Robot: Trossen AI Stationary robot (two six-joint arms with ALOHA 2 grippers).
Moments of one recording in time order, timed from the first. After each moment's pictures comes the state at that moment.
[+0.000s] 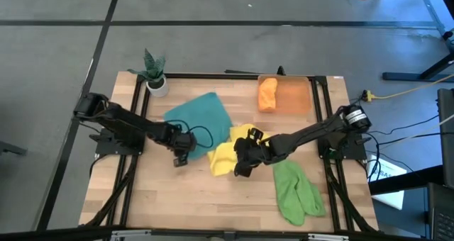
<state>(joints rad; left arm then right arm) -0.16 1.47 0.66 -0.60 -0.10 -0.43 0.30 1.78 1.25 -0.53 0.44 0.54</state>
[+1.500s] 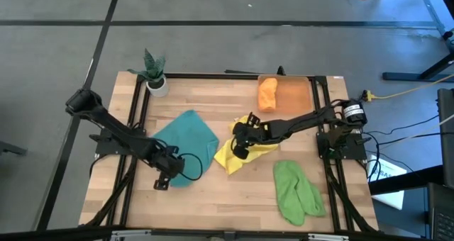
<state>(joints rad) -0.53 1.32 0.65 -0.56 0.02 -0.46 0.09 1.79 1.09 -0.26 0.36 0.33</state>
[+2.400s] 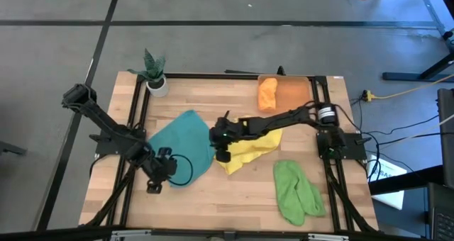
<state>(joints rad) -0.68 1.19 0.66 -0.61 -0.10 -0.63 0.02 2.08 1.42 -0.13 0.00 0.02</state>
